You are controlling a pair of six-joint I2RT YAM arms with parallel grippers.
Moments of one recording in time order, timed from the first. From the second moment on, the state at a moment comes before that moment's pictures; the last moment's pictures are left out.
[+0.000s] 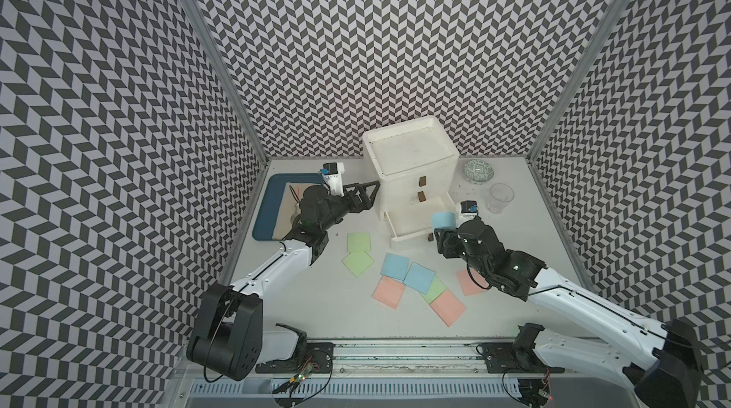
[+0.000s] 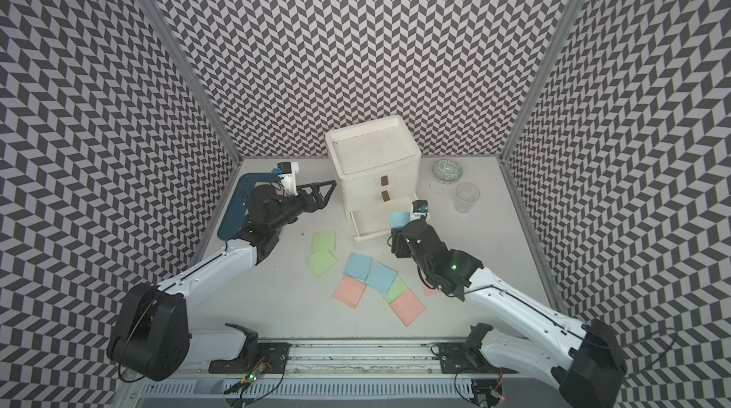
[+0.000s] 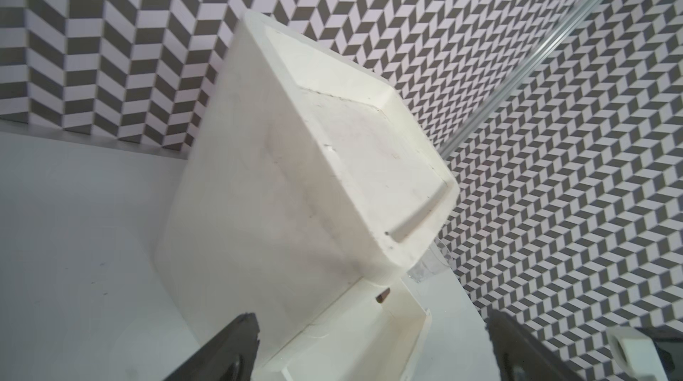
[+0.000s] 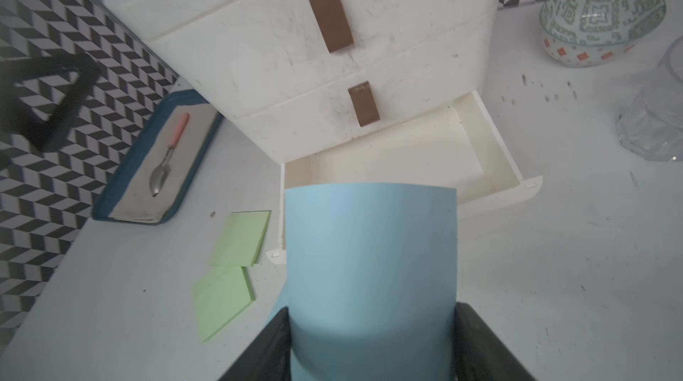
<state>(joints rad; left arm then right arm) -0.35 1.33 0.81 0.45 0.41 -0.62 0.76 1.03 0.78 -0.32 0.33 0.53</state>
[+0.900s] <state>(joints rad) -0.55 1.67 0.95 0.82 0.88 -1.01 0.64 1.14 0.82 -0.03 -0.05 0.34</state>
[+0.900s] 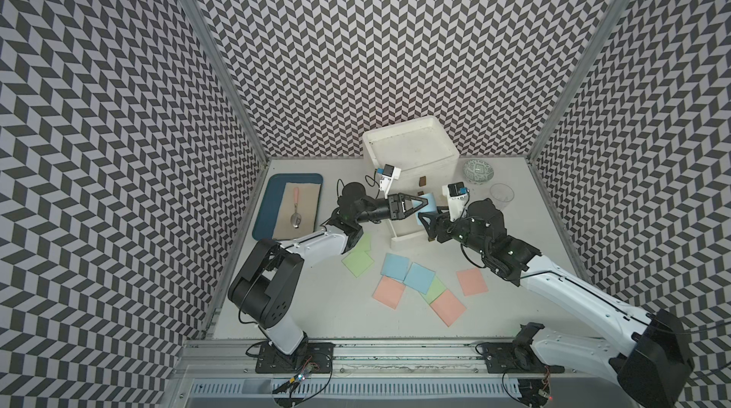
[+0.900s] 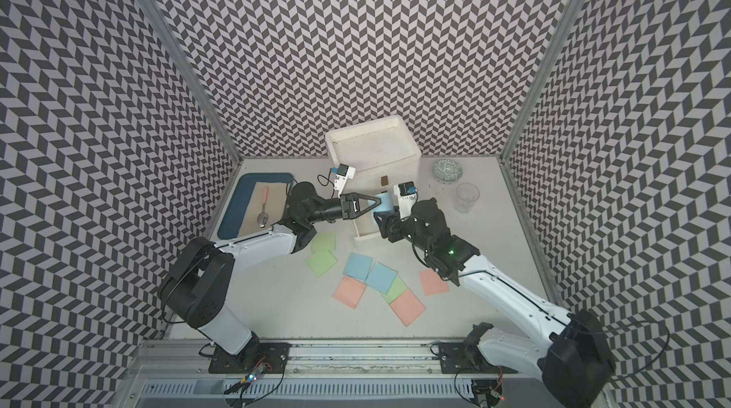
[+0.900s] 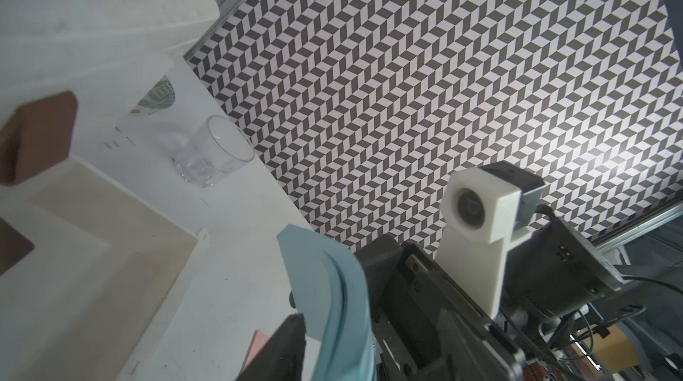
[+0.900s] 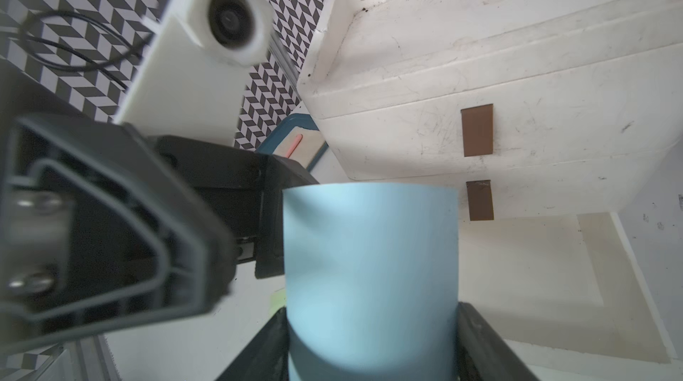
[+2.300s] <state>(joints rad) -0.47 1.87 0.87 1.55 0.99 -1.57 0.23 1.32 0.69 0.64 -1.15 0.95</state>
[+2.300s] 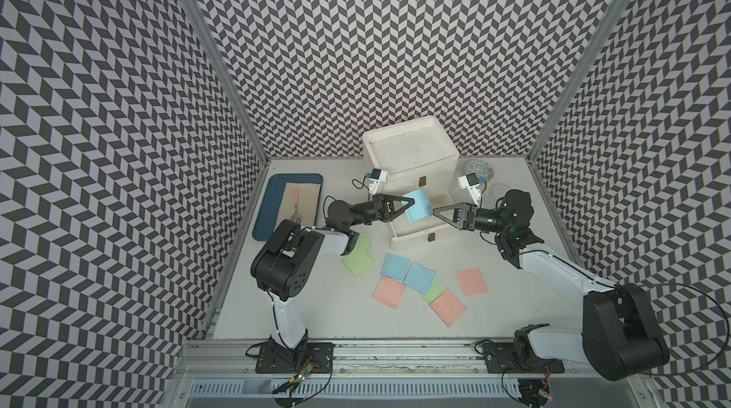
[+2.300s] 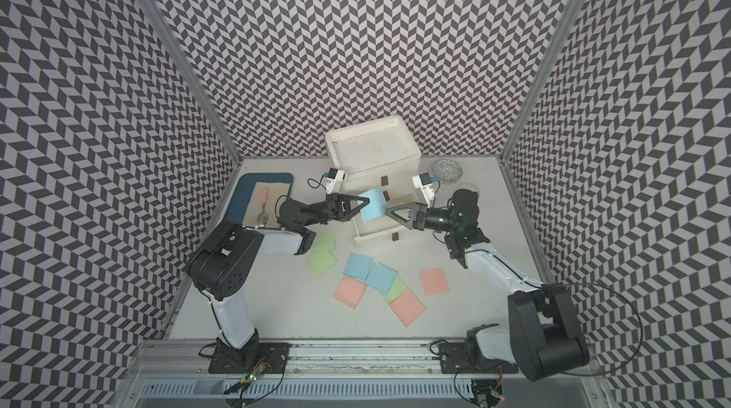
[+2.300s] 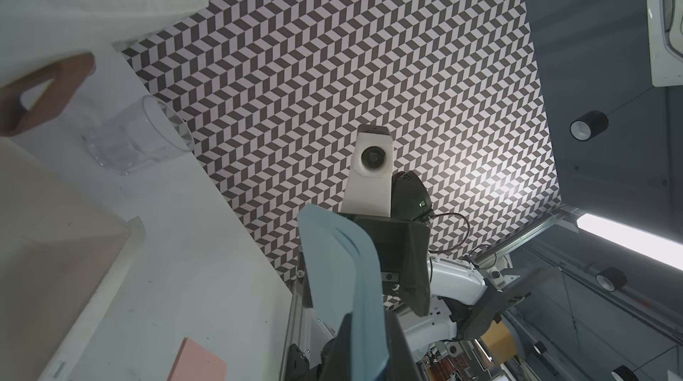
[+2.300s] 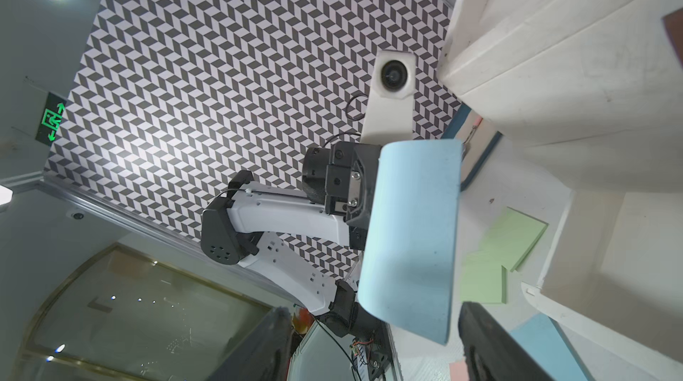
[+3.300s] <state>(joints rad) -0.49 1.82 0.88 1.58 1.00 -1.54 0.26 1.33 0.71 0.65 -1.16 0.94</state>
